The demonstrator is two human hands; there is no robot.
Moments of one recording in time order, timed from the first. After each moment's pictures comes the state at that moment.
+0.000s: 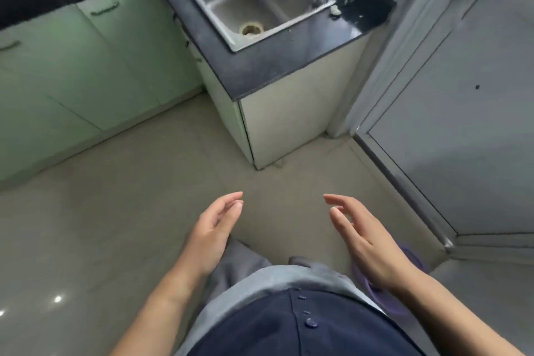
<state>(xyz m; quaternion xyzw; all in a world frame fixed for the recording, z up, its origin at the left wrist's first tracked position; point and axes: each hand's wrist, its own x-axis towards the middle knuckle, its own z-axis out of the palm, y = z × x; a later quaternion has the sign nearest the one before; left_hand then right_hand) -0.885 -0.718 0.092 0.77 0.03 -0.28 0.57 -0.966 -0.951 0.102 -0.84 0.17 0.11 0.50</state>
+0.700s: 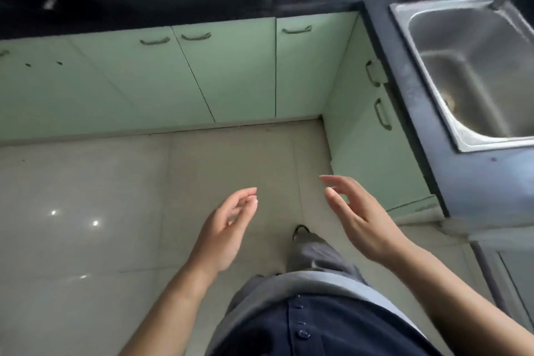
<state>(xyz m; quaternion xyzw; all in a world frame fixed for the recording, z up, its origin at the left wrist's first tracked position) -0.659 -0.396 0.088 0.76 0.16 -0.12 0.61 -0.610 -0.619 0.108 -0.87 -0.07 0.18 0.45</state>
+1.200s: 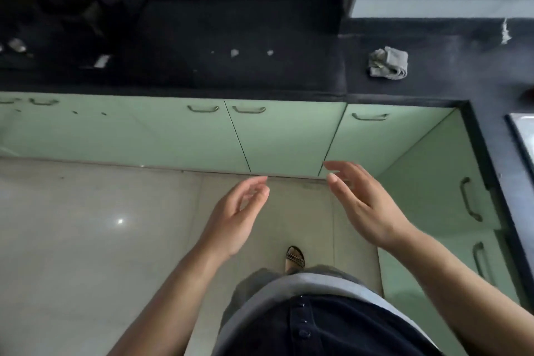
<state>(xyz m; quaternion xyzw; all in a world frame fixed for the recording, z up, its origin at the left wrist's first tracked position) -0.344 -0.246 0.104 0.79 0.19 -0.05 0.59 -0.261 -0.454 0.117 -0.86 -0.16 0.18 0.45</state>
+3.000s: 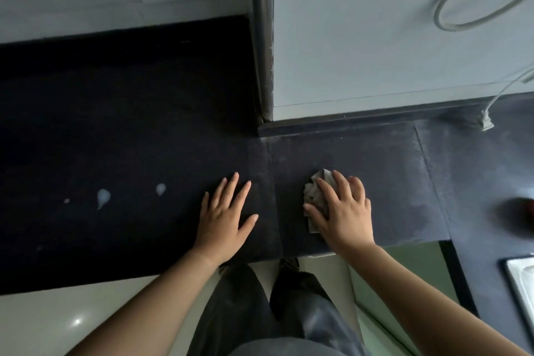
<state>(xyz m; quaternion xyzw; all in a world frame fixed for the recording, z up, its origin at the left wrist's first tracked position) 0.117 -0.259 -0.033 0.98 -0.02 -0.15 0.13 0.150 -0.498 -0.012 -0.98 -0.05 0.14 0.13</state>
